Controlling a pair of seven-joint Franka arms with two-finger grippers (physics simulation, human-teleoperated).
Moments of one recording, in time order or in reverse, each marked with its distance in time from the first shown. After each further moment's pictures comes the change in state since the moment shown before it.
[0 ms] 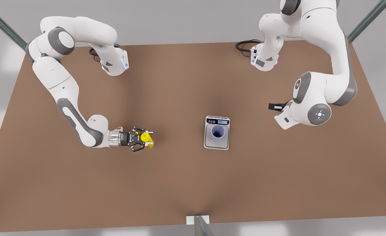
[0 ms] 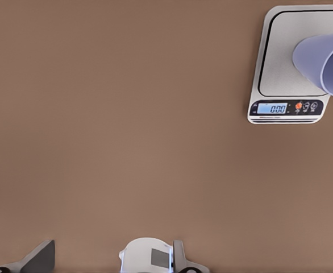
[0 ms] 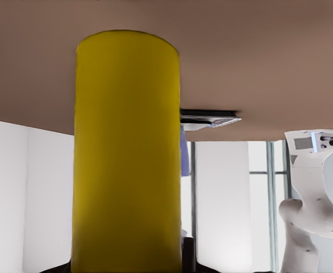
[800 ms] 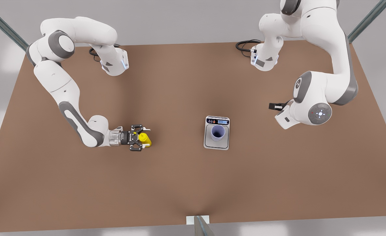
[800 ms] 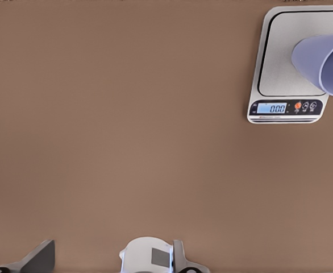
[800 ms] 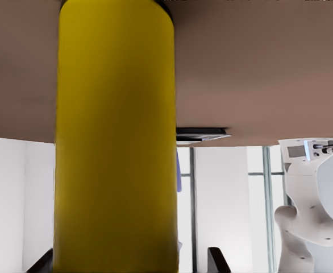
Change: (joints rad) left arm 0.001 -0.002 0.000 0.009 0.001 -0.005 0.001; right arm 0.001 0.035 -0.035 -0.016 -0.011 -0.009 -0.031
